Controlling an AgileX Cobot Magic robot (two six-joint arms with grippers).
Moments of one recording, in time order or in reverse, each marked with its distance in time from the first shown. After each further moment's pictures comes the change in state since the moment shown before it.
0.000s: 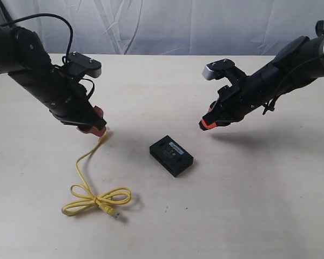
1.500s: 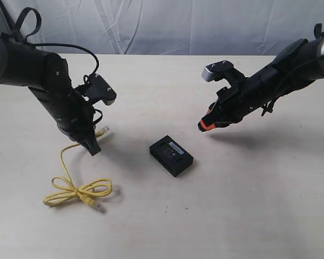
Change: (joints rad) left arm -0.074 0.085 0.002 0.285 -0.029 0.024; right arm 0.000 0.013 0.000 0.023 0.004 -0.026
